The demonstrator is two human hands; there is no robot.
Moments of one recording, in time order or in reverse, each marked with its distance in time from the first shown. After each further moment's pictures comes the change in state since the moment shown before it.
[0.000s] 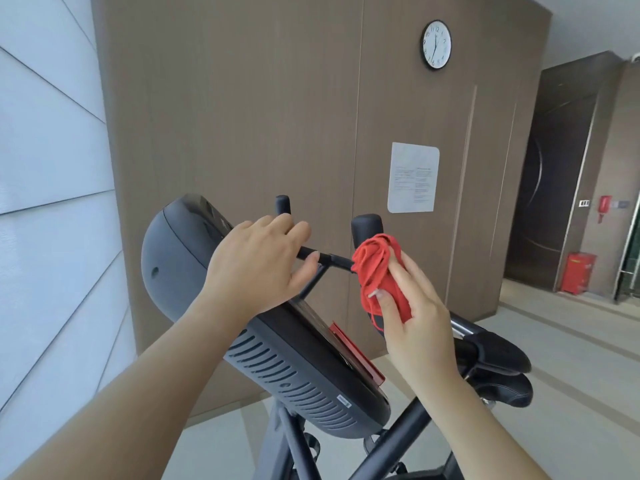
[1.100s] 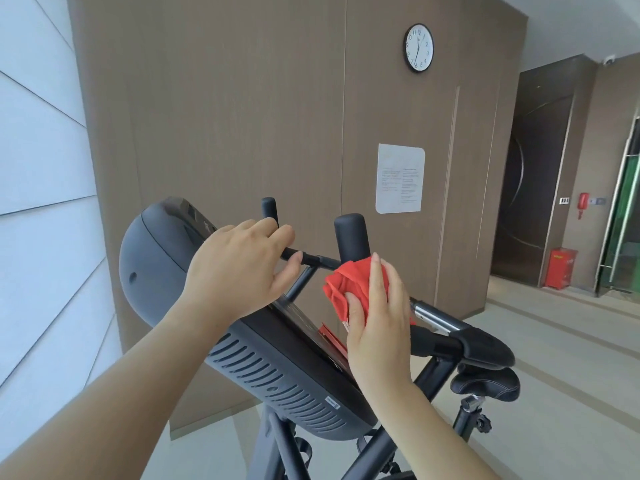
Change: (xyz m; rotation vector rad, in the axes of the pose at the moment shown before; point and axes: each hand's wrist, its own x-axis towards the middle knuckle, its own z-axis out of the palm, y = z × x) left_hand 0.001 0.000 -0.003 -0.034 0.011 -0.001; right_hand -0.010 -0.016 0.028 -0.198 0.084 0.067
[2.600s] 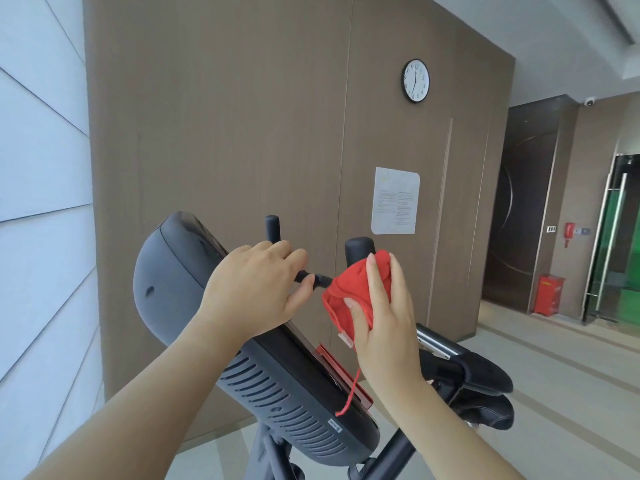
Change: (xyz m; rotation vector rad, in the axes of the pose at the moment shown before) left_hand -0.003 0.000 0.000 -0.014 0.048 0.041; right_hand 0.024 -0.006 -0.006 -0.033 -0.088 -0.113
